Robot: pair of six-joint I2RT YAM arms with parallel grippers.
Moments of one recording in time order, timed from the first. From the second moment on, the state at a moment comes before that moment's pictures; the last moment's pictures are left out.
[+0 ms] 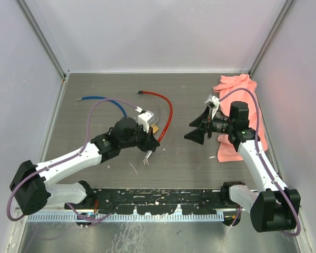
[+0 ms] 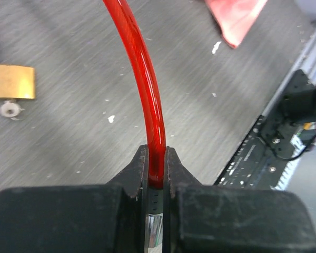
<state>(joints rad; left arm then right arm) -0.84 1.21 0.83 -0.13 0.18 -0.31 0.05 1.04 0.75 -0.20 -1.16 -0.06</state>
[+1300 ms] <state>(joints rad) -0.84 1.32 0.68 0.46 0.39 -0.67 0.11 1.15 0.80 -0.09 -1.13 0.10</state>
